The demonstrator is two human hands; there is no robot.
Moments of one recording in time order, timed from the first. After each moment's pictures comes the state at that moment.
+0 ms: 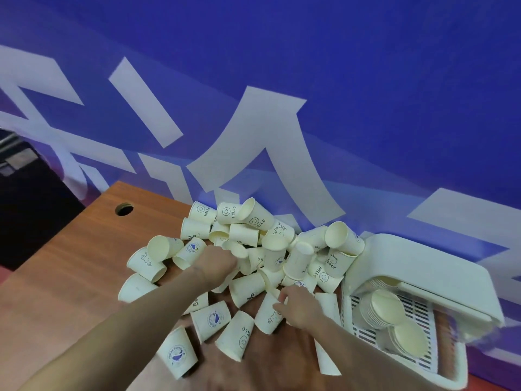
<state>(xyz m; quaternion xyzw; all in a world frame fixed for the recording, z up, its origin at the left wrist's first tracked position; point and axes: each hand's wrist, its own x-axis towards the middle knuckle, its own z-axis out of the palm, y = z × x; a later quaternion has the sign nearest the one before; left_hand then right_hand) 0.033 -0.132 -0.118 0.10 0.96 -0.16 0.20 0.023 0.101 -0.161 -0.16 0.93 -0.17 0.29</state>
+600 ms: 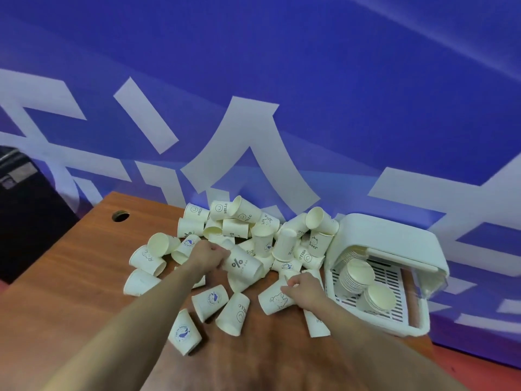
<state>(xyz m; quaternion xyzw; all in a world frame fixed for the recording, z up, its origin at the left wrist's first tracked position) 0.083 -0.128 -0.107 -0.29 0.77 0.56 0.11 0.070 0.138 -0.128 -0.01 0.91 -0.33 0.24</state>
